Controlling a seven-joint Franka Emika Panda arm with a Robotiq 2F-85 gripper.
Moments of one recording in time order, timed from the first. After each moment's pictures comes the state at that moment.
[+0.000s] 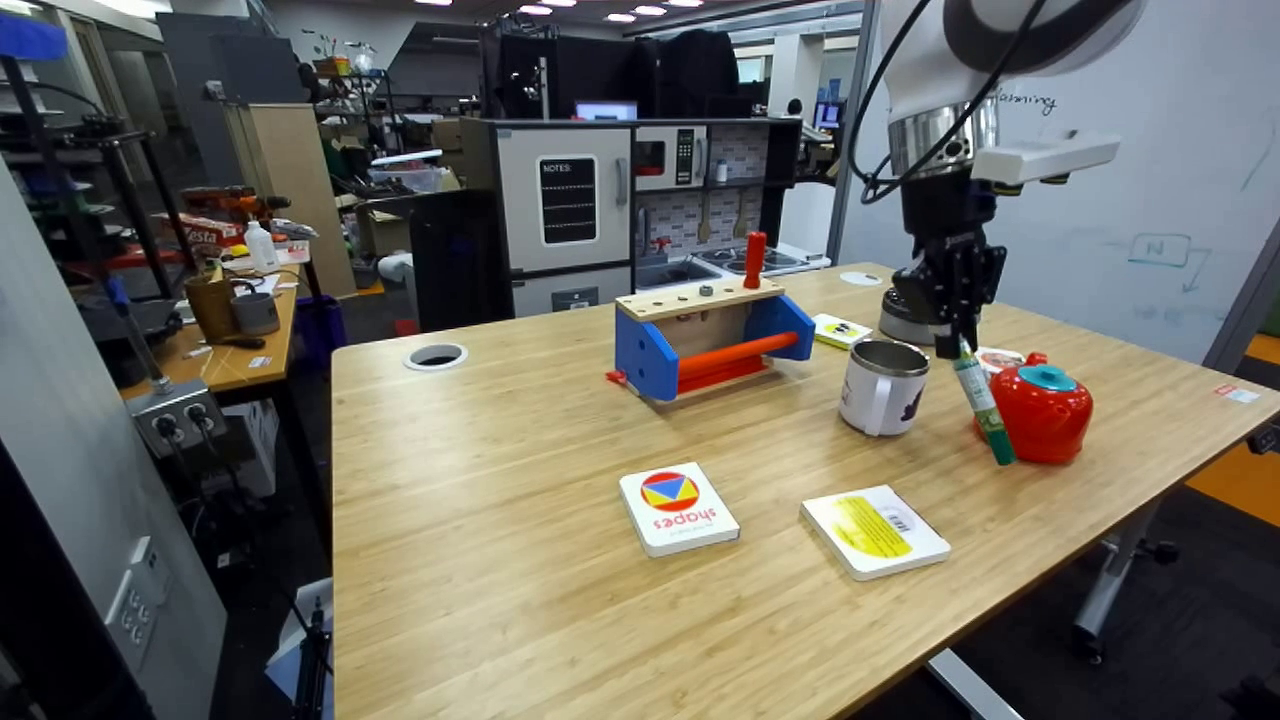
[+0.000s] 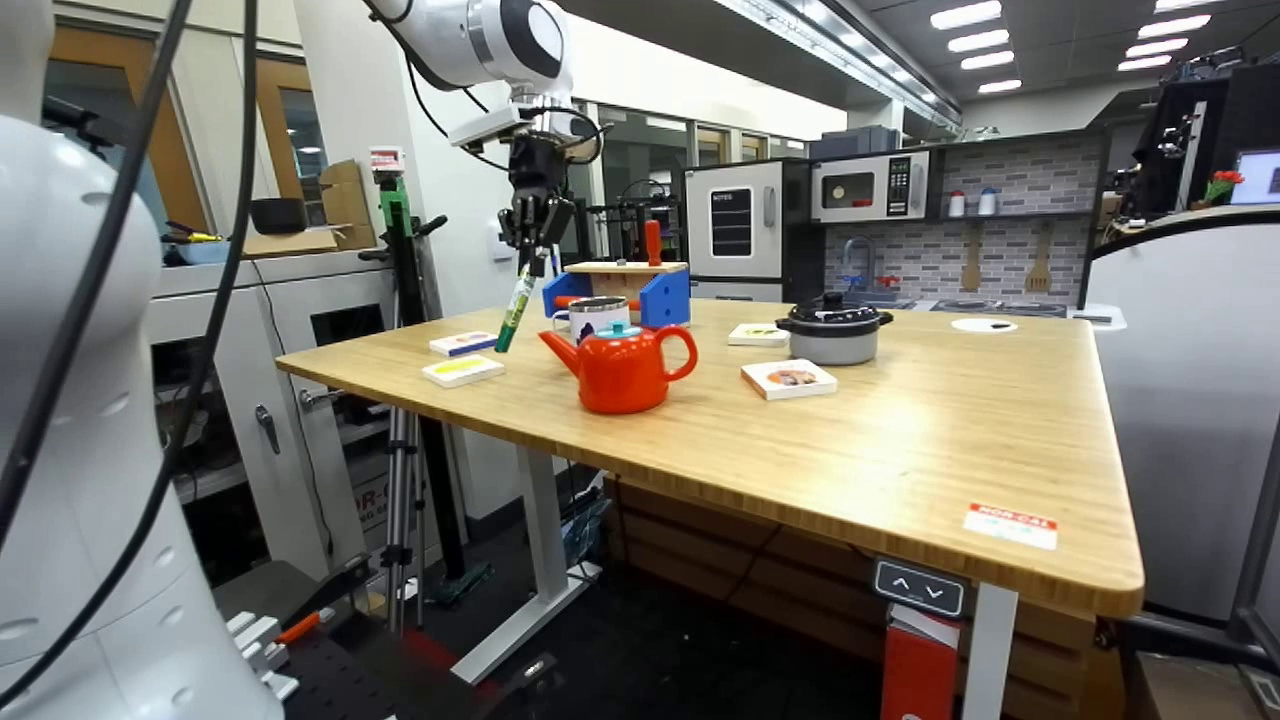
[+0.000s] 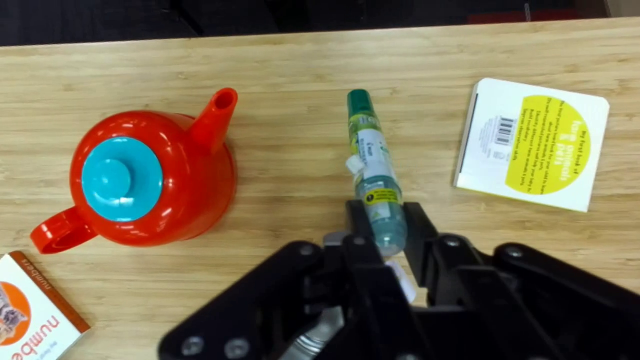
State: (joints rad) arm 0.14 0.15 0.10 -1.86 -0.02 1.71 0.30
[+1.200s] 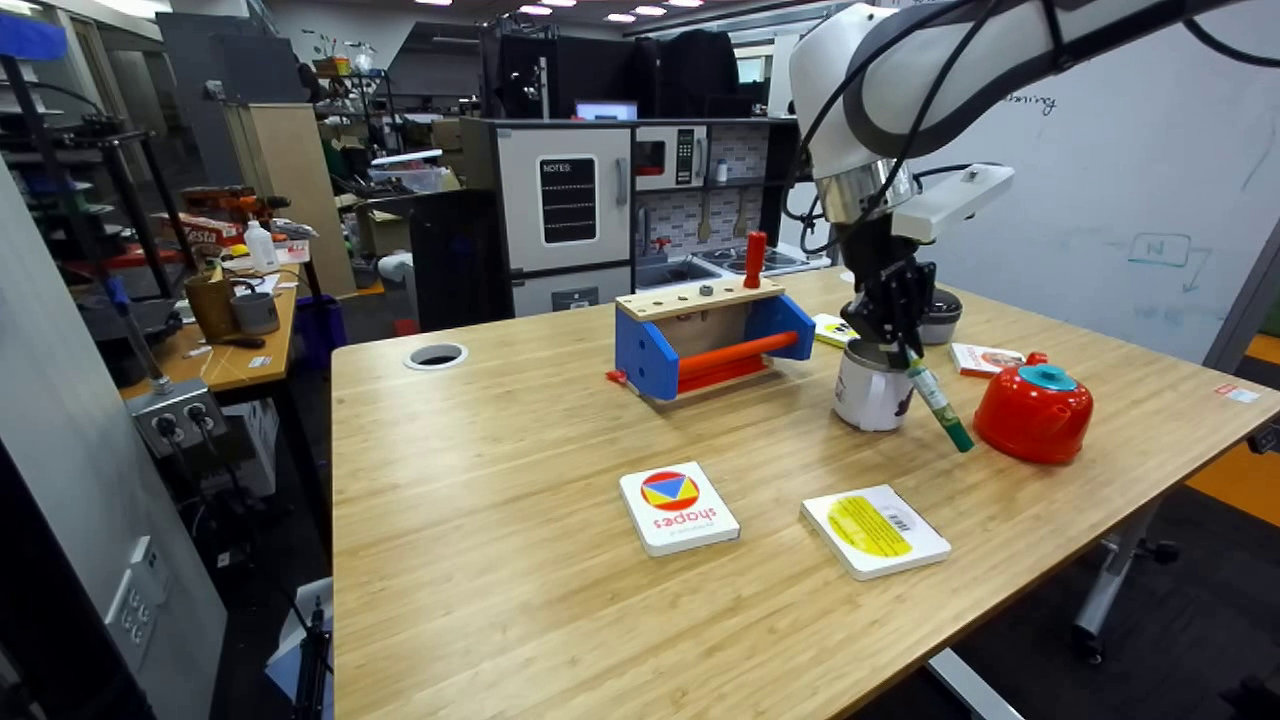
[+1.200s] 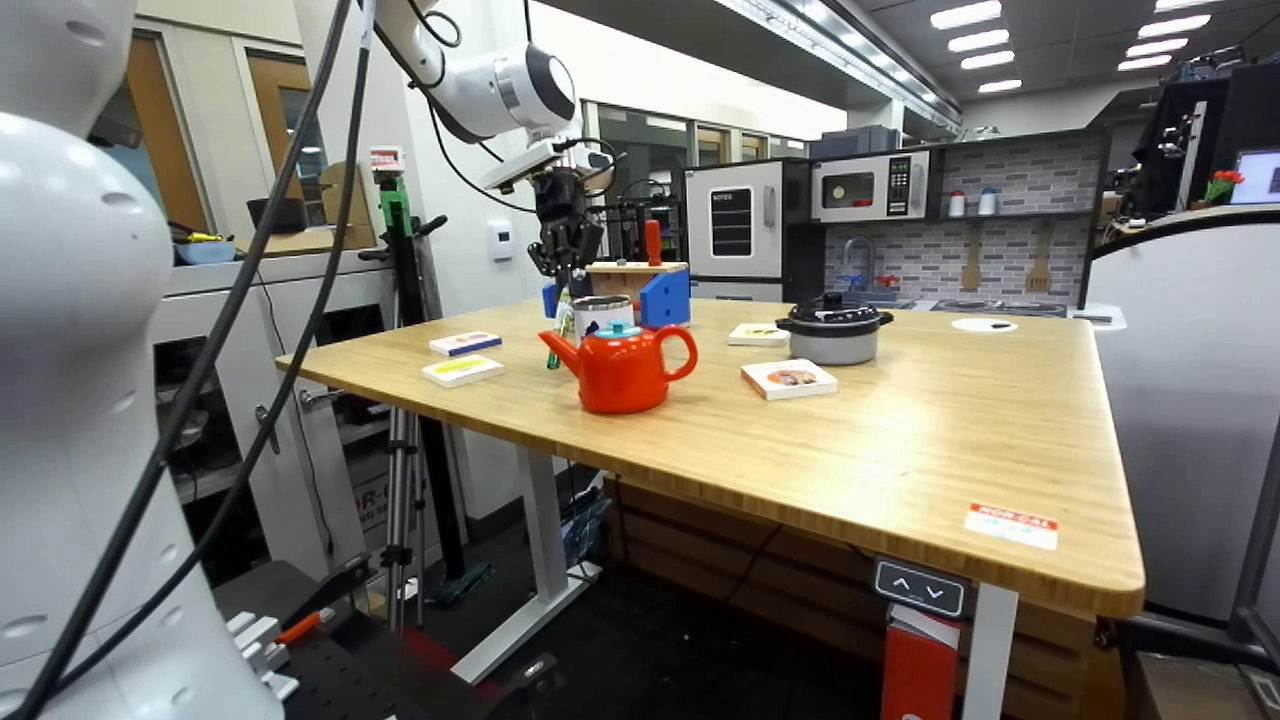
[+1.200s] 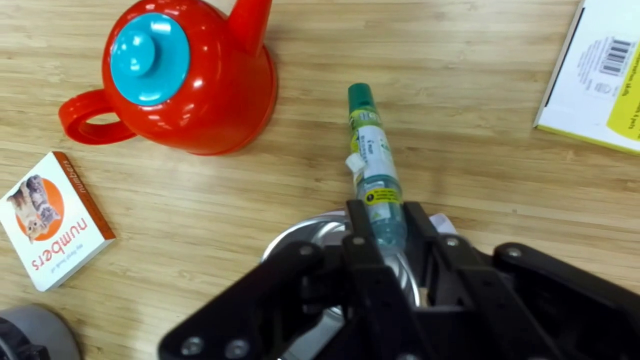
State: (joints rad) arm 0.19 0.38 0.10 -1.64 -0.21 1.66 0.29
